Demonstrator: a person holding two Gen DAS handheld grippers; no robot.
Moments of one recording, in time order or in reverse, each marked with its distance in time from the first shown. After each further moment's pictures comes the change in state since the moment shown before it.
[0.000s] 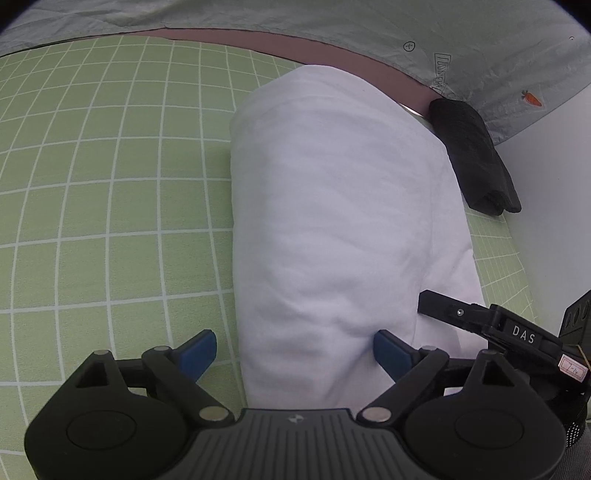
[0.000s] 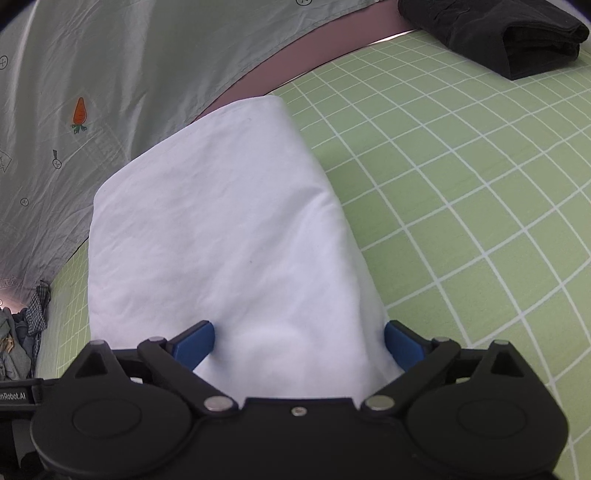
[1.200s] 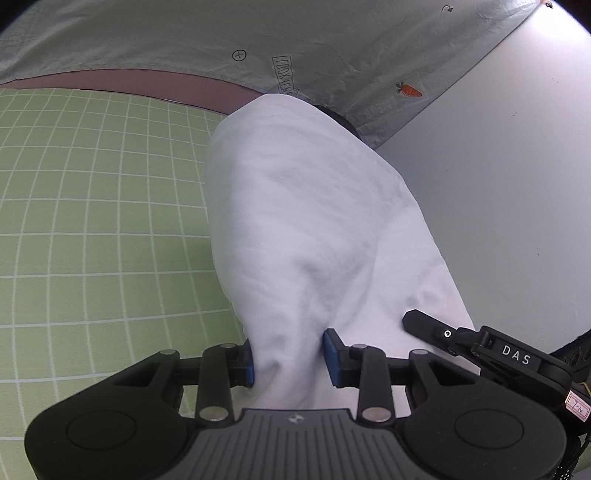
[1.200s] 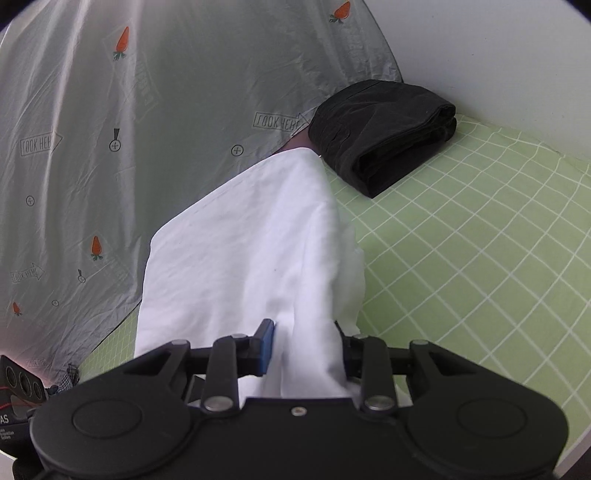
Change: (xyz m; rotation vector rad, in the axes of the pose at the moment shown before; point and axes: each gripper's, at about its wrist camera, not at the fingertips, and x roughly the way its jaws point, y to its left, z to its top) left arm 0.058 -0.262 -0.059 0.059 -0.204 -0.182; right arm -0.185 -0.168 0.028 0.099 -0.289 0.036
